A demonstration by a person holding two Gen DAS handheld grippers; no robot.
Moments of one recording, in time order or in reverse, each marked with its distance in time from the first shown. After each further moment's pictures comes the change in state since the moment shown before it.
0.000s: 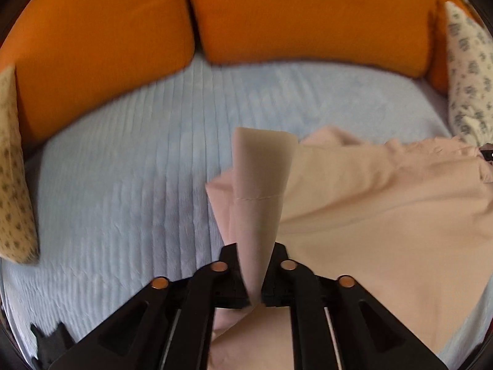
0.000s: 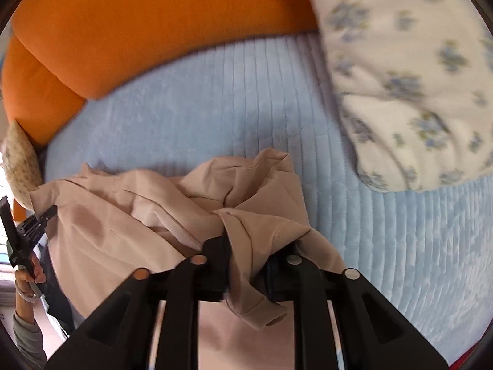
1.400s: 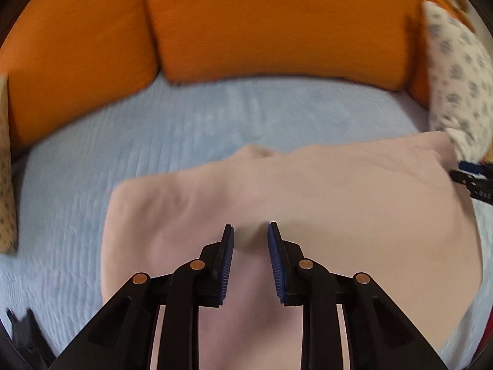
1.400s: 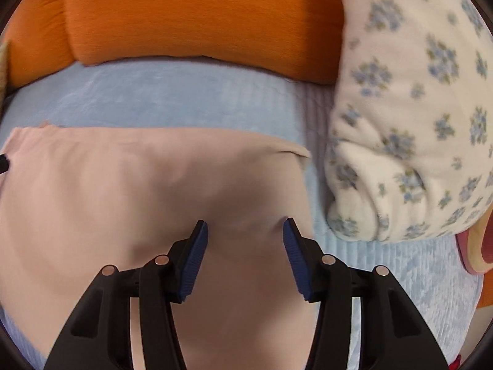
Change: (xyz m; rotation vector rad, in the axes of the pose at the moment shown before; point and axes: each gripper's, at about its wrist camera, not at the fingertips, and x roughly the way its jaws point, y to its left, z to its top) left arm 0.010 -0.066 0.018 -0.046 -0.068 -0.043; right arm 0.025 0.041 -0.034 -0.246 -0.237 -0.304
